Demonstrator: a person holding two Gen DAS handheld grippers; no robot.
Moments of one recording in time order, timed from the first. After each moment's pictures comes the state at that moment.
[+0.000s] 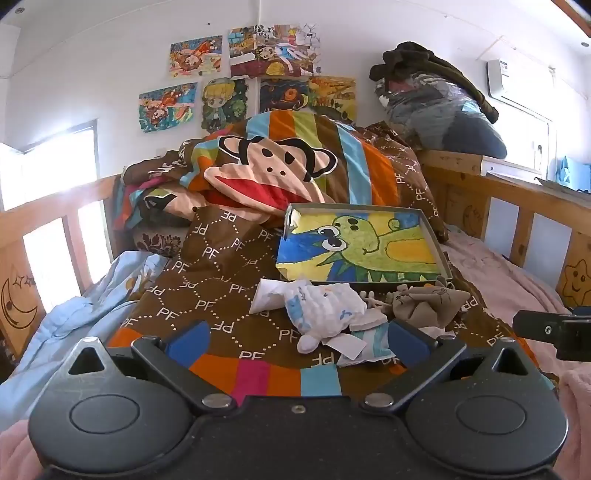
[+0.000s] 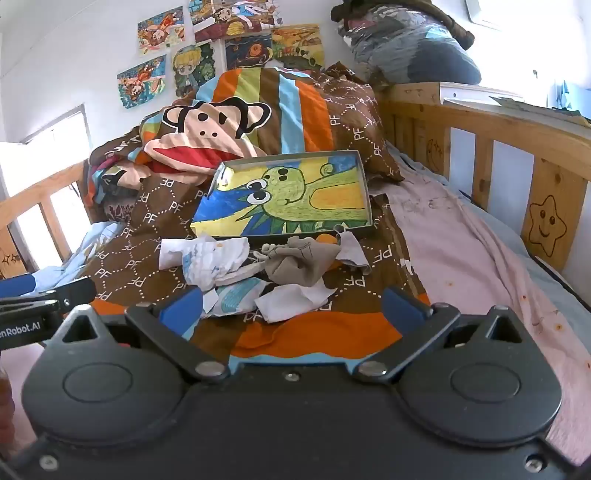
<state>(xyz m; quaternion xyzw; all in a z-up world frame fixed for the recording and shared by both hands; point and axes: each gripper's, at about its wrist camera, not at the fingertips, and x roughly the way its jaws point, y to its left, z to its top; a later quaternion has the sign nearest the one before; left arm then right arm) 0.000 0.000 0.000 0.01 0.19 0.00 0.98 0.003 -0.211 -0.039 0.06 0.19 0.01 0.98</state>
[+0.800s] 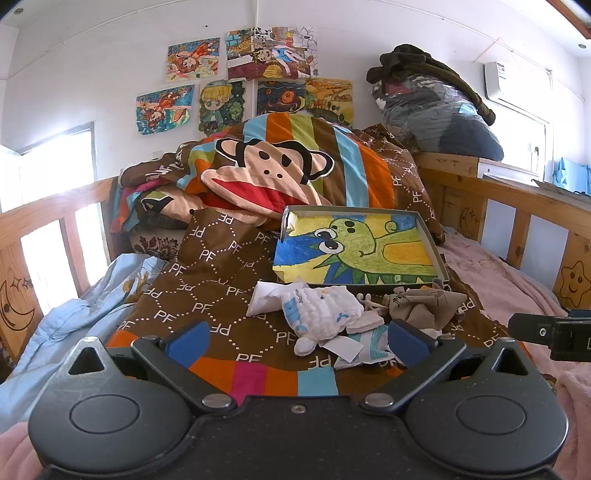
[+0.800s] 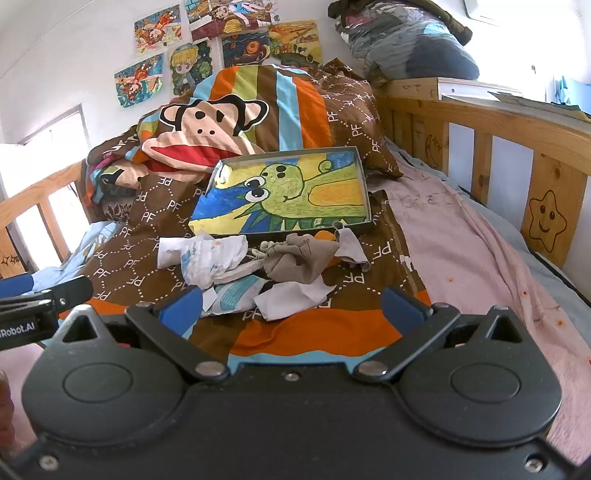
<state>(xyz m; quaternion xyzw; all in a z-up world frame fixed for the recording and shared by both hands) 0.000 0.000 0.000 0.01 0.19 0.00 0.98 0.005 -0.211 -0.039 0.07 0.20 0.01 0.98</state>
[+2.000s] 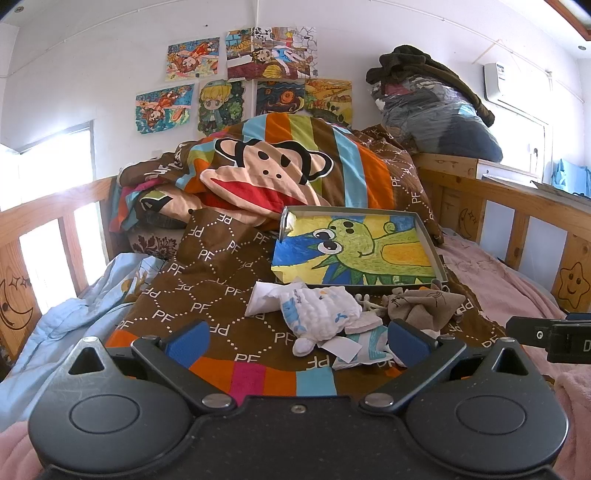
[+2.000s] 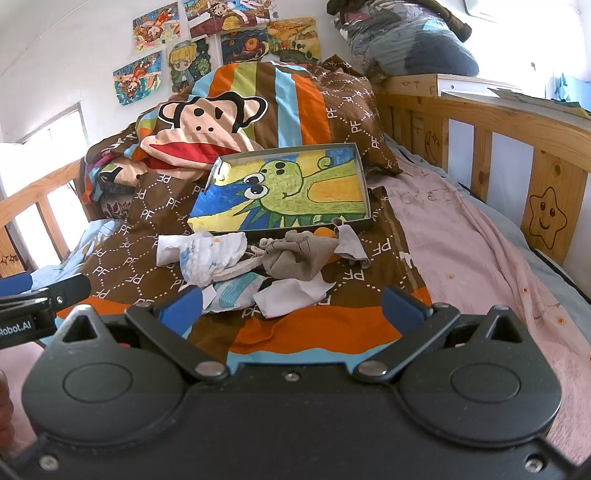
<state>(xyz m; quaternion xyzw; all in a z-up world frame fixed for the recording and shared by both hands) 0.000 0.000 0.000 0.01 0.19 0.00 0.98 0.008 -0.210 -0.040 0.07 0.21 0.01 0.98</state>
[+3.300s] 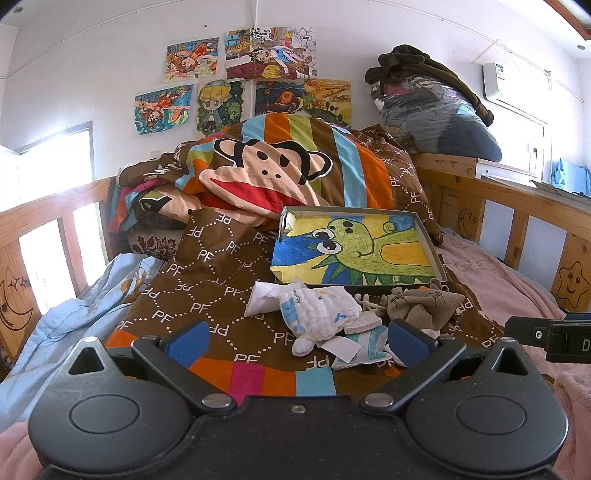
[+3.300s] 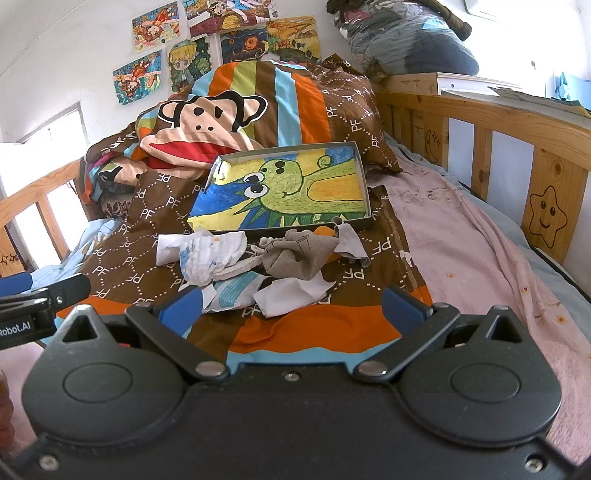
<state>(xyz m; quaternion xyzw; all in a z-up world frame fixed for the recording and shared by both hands) 0.000 0.000 0.000 0.01 0.19 0.00 0.98 0.009 -0.210 -0.041 0.07 0.21 0.01 0.98</state>
